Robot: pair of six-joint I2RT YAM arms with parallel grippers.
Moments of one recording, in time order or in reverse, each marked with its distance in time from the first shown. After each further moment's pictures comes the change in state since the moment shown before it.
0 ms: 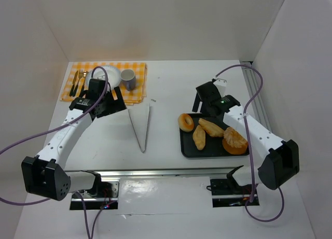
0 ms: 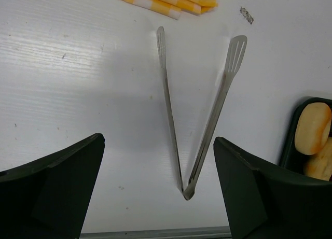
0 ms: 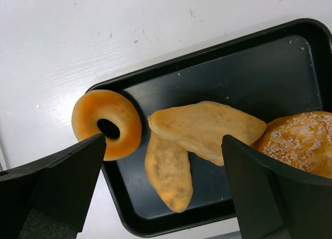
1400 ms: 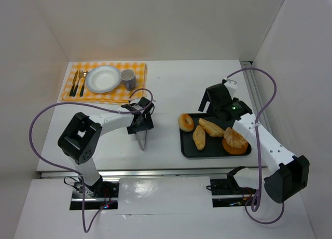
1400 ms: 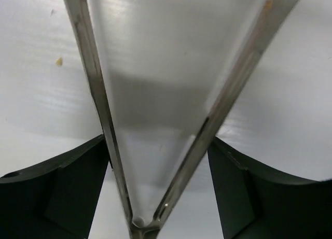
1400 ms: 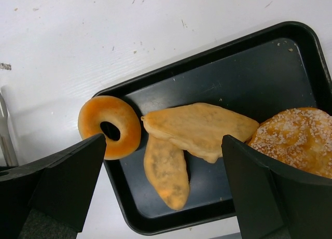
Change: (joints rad) left arm -0.389 0.461 -0.089 0.164 -0.206 -0.360; right arm -0.060 -0.153 -0.068 0.029 -0.031 0.000
